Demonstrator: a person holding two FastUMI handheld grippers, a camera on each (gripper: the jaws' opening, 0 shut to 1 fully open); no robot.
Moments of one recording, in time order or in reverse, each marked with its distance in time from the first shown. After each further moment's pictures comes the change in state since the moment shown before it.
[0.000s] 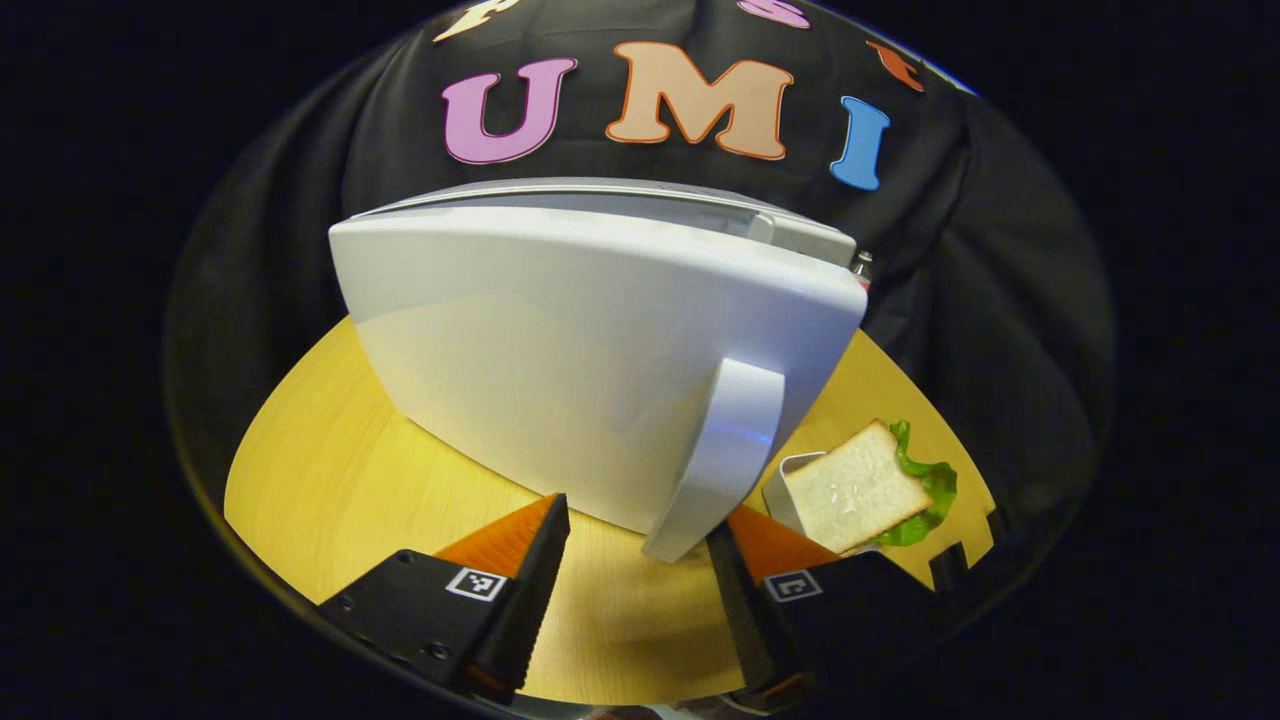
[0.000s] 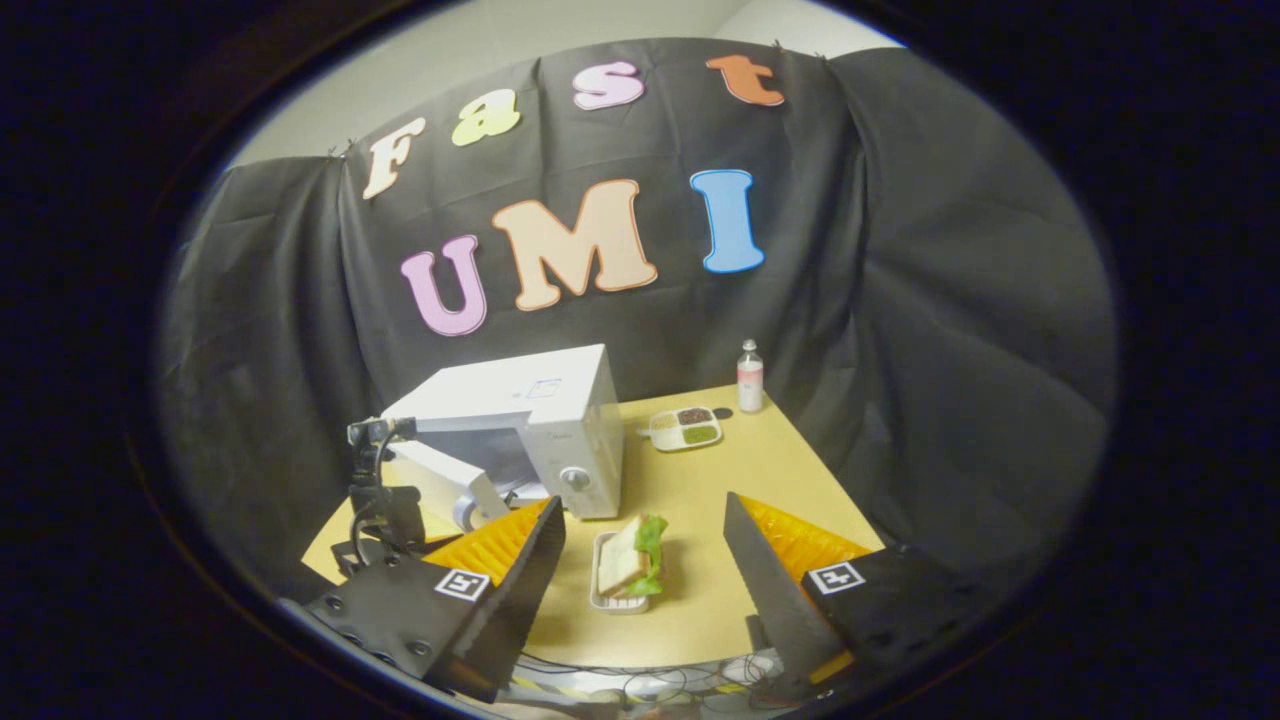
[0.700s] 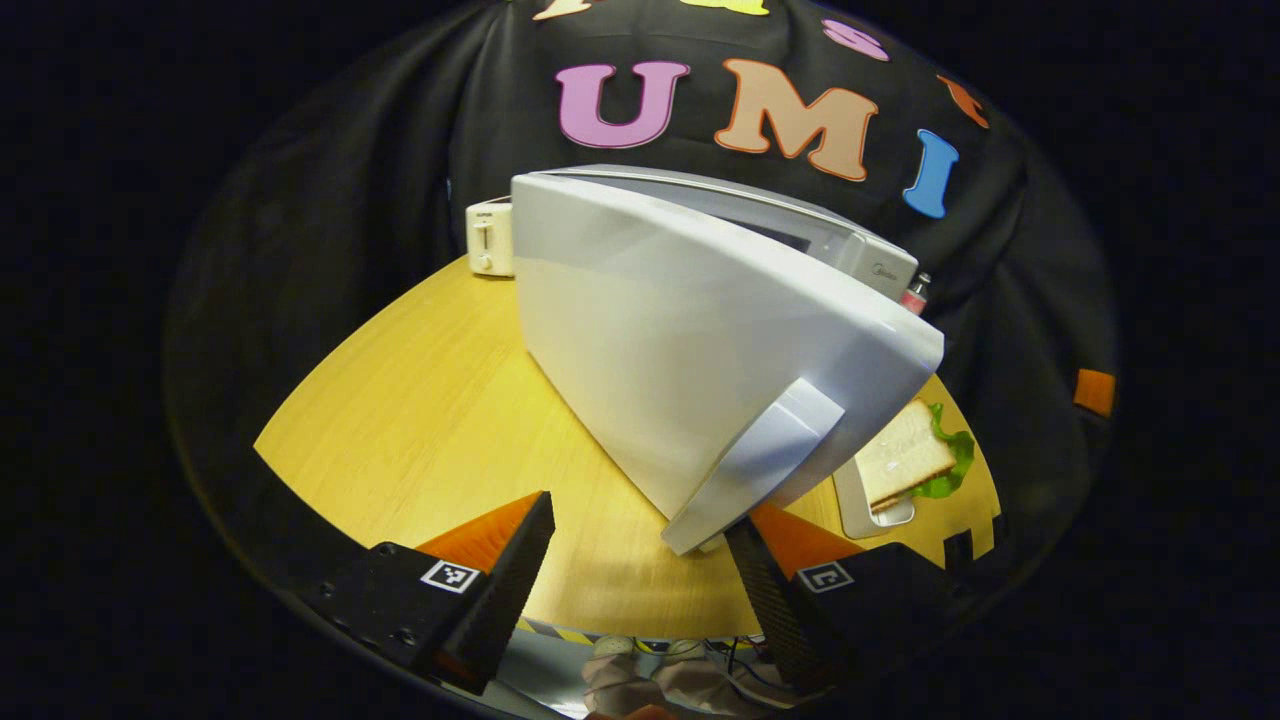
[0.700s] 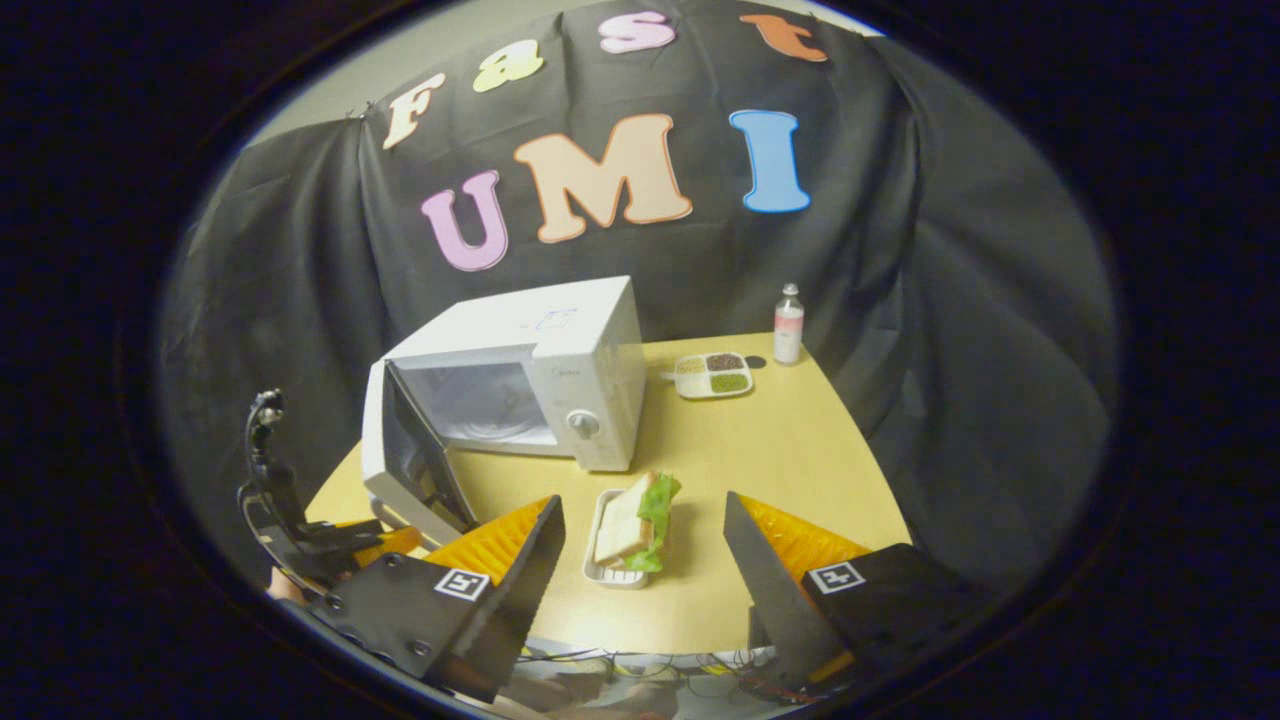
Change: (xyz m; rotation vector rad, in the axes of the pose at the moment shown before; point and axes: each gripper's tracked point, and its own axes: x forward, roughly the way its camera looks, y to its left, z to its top) left arm -0.095 0.083 -0.050 -0.149 0.021 0.181; right arm 0.056 -0.003 -0.051 -0.100 0.202 0.113
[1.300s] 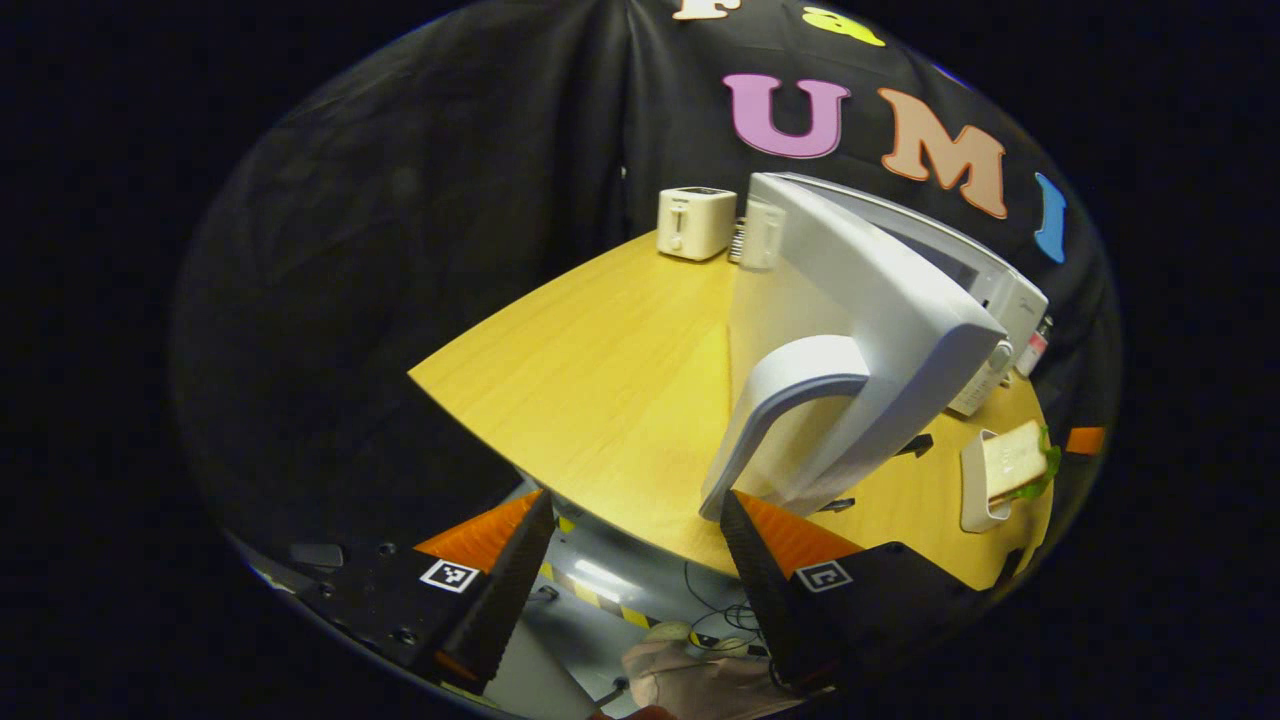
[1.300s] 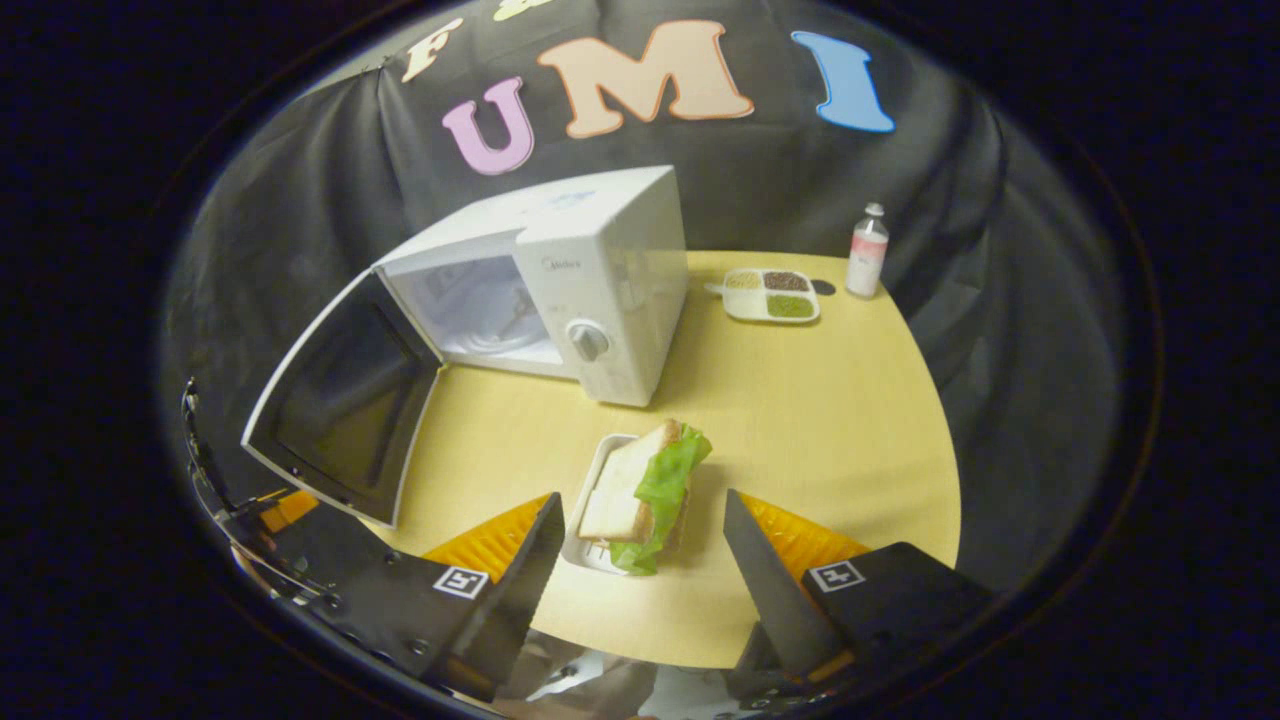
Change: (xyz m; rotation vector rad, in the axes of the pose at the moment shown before) left arm -0.072 0.148 -0.046 -0.177 0.008 0.399; right arm 0.104 0.001 -0.062 -0.089 0.287 0.132
